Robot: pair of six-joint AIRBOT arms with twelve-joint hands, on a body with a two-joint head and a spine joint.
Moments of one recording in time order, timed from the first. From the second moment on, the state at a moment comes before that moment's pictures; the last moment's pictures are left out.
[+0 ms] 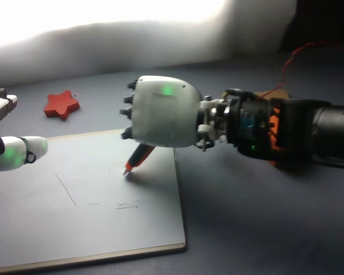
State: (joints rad) left arm 0.65 -0.78 0.88 -1.29 -0.73 1.92; right arm -0.41 -1.67 1.73 -0.82 0.72 -1.18
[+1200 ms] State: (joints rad) left arm 0.55 -0.78 0.70 -1.28 -0.69 2.06; right arm -0.27 -1.24 1.08 -0.63 0.19 -0.62
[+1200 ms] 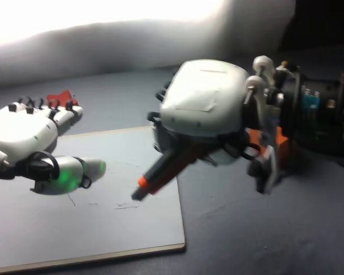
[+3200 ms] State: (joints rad) left arm 0.56 -0.82 0.66 -1.28 -0.83 1.99; right arm -0.47 -1.02 0.95 -0.69 0.24 -0.69
